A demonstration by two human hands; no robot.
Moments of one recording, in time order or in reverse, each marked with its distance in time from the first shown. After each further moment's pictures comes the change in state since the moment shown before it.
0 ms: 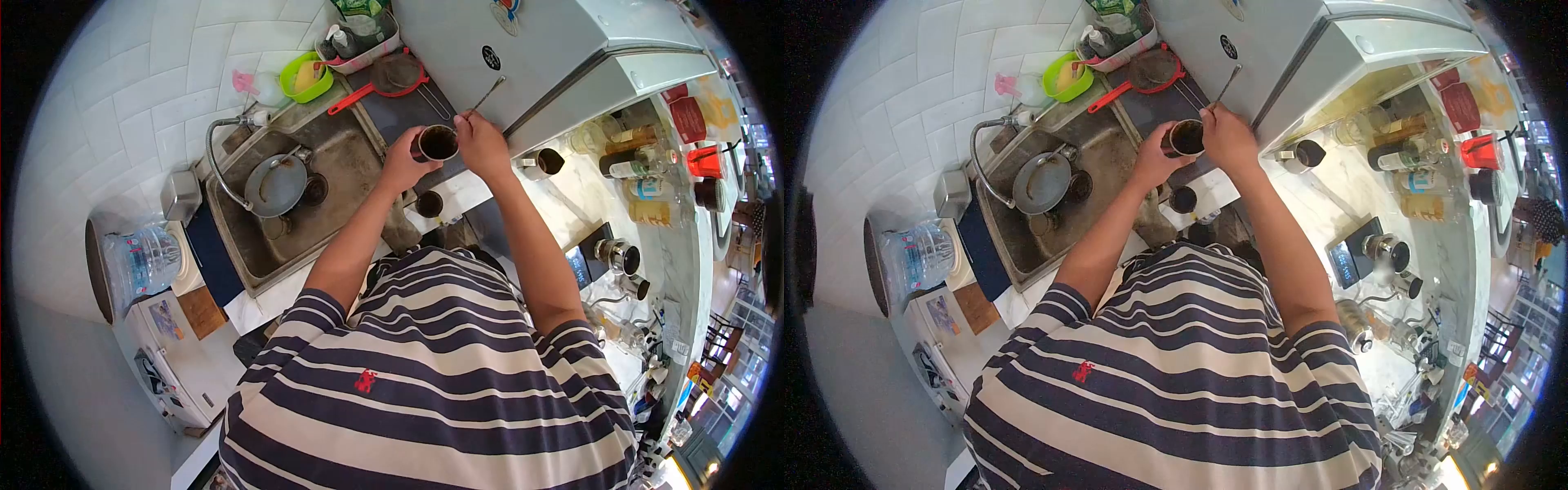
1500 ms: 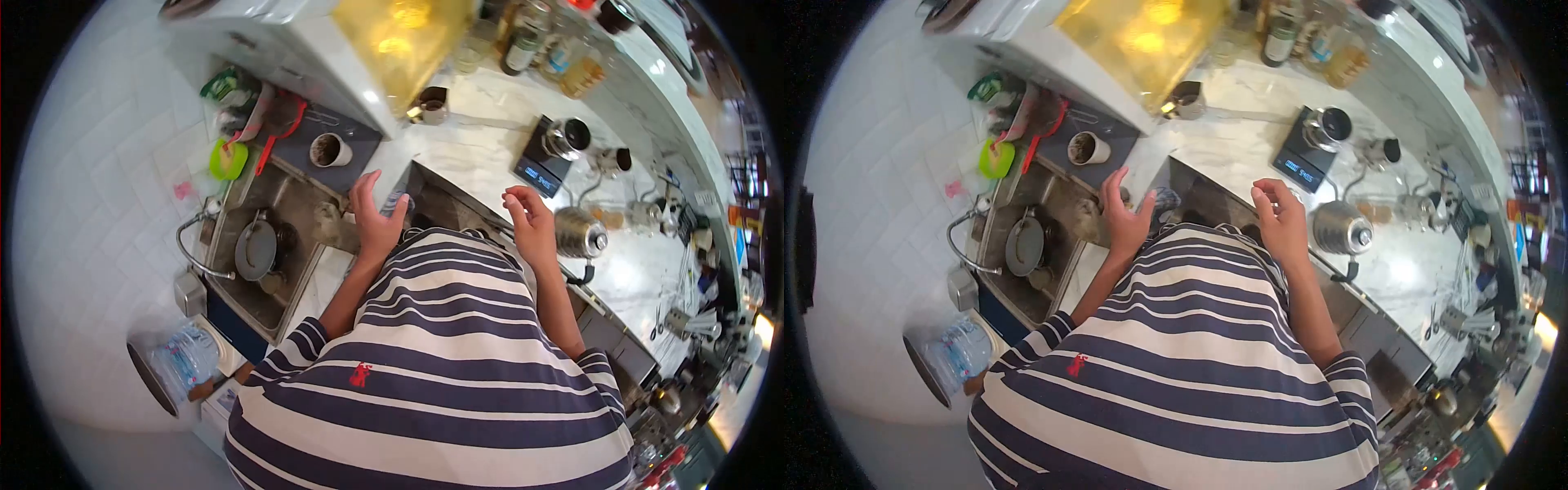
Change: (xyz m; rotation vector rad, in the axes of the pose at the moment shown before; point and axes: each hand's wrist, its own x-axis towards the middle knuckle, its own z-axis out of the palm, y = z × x) left_hand -0.135 0.101 0.099 0.394 0.006 0.362; right_hand -0.313 0.109 -0.135 0.507 0.462 0.393
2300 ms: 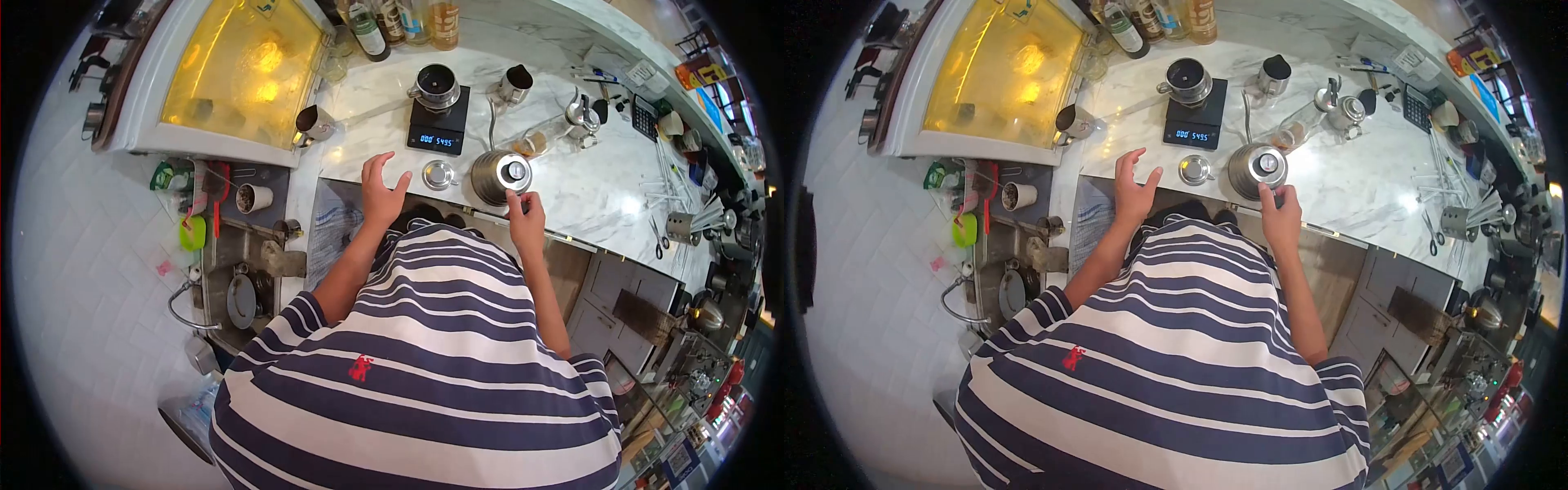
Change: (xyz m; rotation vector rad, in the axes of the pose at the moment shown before) left_hand -0.029 0.076 0.178 -0.116 -0.382 0.129; right_hand -0.088 0.138 -0.145 0.054 0.534 0.369
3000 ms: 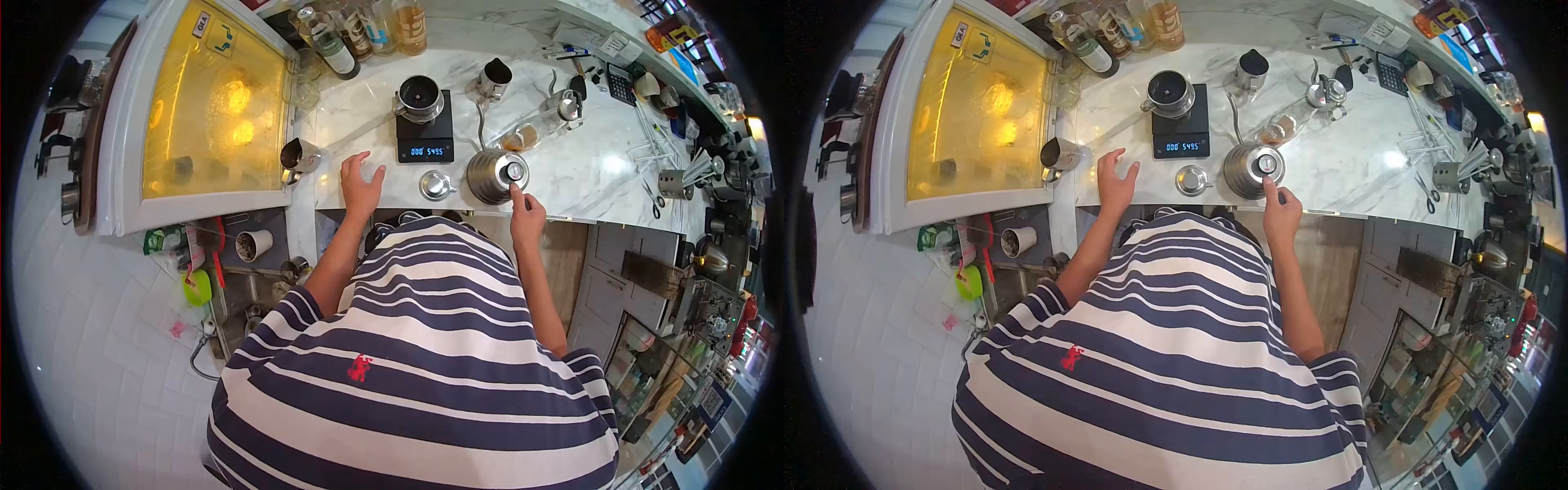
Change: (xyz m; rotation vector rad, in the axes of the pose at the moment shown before) left_hand 0.077 -0.080 0.006 0.043 -0.106 0.036; right_hand -0.006 -0.006 0.026 -0.014 0.299 0.088
